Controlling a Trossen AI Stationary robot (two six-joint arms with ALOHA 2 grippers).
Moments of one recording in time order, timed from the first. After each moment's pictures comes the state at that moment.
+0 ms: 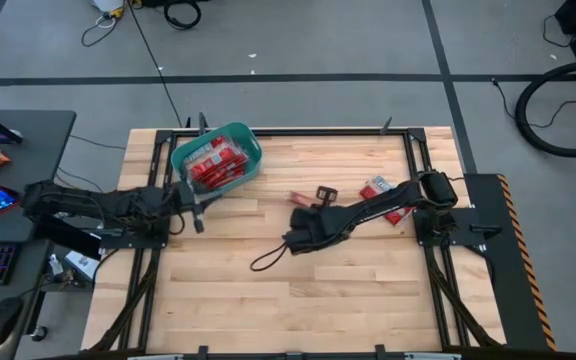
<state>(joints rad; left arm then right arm) -0.12 0.43 0.25 0.03 -0.51 0.17 0.22 2.00 1.56 -1.14 0.71 0.50</state>
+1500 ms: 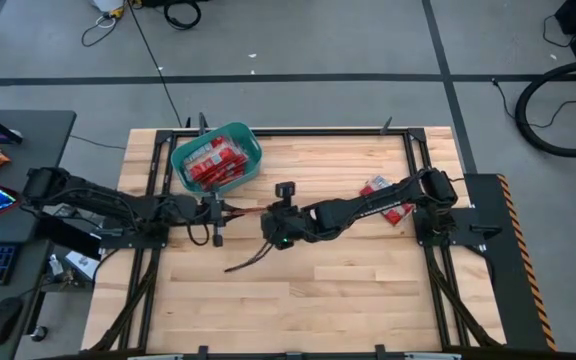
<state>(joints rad) -0.11 0.94 0.24 0.41 -0.30 0.19 0.19 1.99 1.65 -0.51 0.69 -0.27</state>
